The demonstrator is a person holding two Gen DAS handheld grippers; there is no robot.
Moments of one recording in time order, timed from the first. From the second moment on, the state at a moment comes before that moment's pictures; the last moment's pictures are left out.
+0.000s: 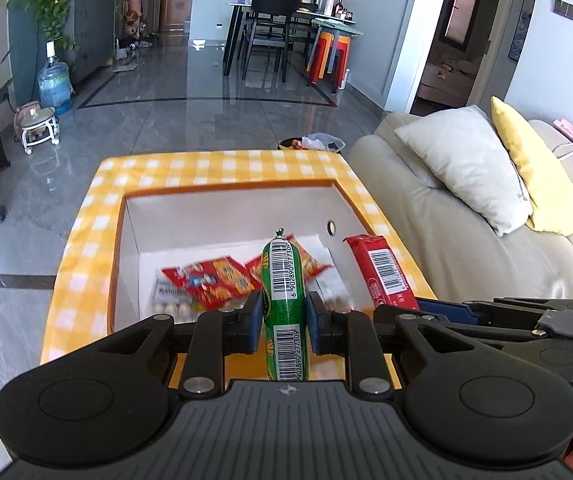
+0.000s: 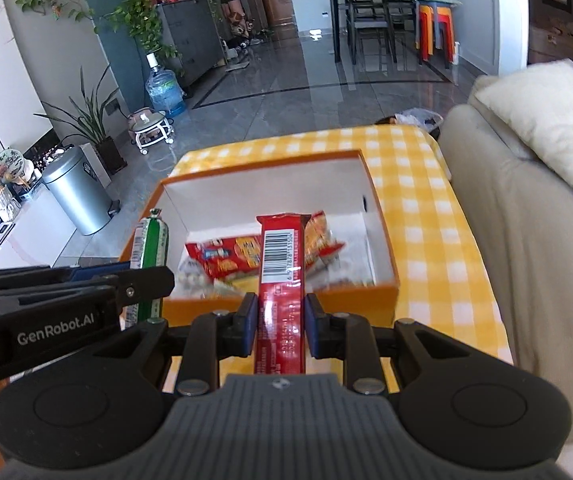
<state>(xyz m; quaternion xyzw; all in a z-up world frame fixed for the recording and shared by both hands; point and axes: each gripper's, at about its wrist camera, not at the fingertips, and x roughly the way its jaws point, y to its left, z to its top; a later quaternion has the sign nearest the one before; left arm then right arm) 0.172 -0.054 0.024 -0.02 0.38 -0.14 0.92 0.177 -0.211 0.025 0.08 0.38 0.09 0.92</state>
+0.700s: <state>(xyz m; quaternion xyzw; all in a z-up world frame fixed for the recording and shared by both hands) 0.280 -0.051 -0.036 0.09 0.45 -0.08 0.88 0.309 -0.172 -0.013 -0.10 0.42 0.08 0.90</state>
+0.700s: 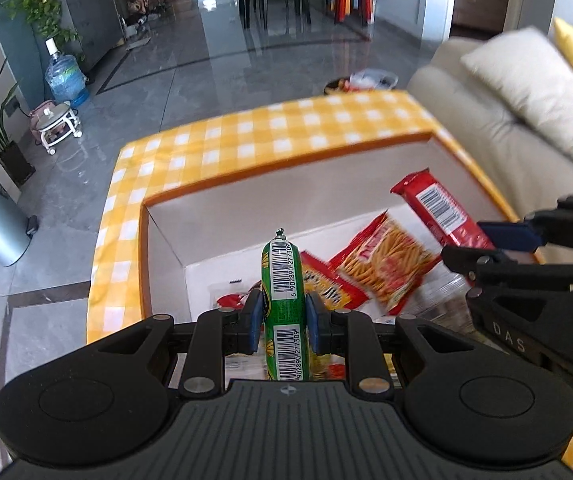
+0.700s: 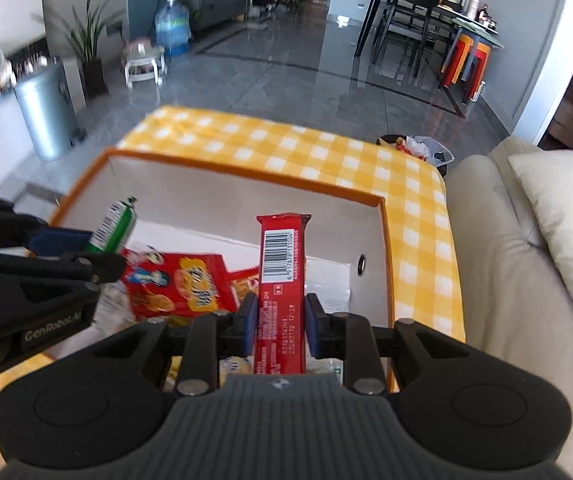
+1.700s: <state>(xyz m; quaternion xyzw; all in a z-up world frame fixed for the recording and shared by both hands) 0.275 -0.041 -0.046 0.10 0.47 -0.06 0.88 0.320 -0.168 -0.029 -0.12 0.43 0.08 0.89</state>
